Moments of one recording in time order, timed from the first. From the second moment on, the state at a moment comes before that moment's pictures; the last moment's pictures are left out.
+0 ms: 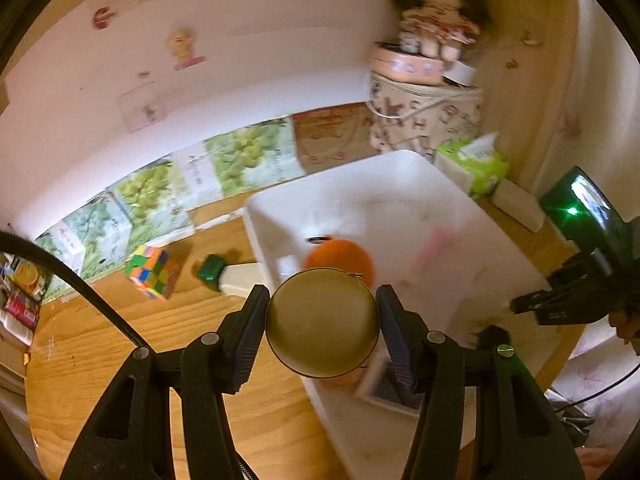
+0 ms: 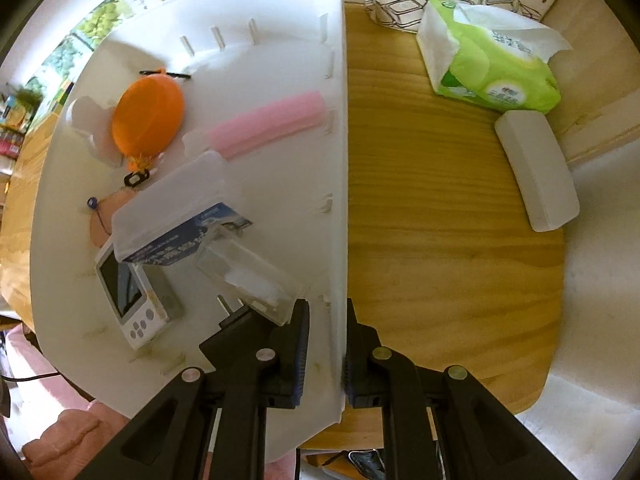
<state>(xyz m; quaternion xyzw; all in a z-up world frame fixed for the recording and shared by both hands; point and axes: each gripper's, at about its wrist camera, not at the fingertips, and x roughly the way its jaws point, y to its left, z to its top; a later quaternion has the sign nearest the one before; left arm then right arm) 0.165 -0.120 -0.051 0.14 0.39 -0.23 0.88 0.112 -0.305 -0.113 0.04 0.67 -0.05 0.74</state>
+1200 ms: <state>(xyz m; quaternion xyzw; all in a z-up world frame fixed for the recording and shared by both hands) 0.149 -0.163 -0.066 0.15 0.43 -0.22 0.86 0.095 -0.288 -0.163 -0.01 0.70 0.01 0.71</state>
